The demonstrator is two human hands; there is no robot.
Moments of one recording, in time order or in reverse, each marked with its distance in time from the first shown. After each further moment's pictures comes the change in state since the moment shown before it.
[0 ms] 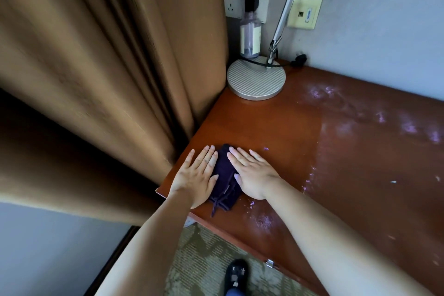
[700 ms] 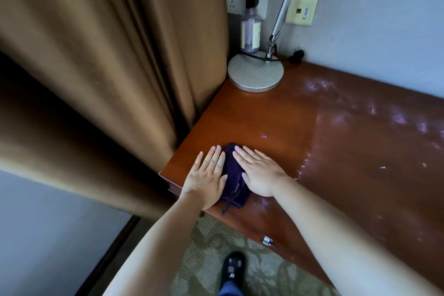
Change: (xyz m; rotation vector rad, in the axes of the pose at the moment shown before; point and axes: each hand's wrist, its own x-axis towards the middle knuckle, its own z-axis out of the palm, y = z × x) left_hand -0.029 0.040 0.005 -0.137 0.061 -0.032; right_hand -0.035 -0.004 0.009 0.036 -0.018 -0.019
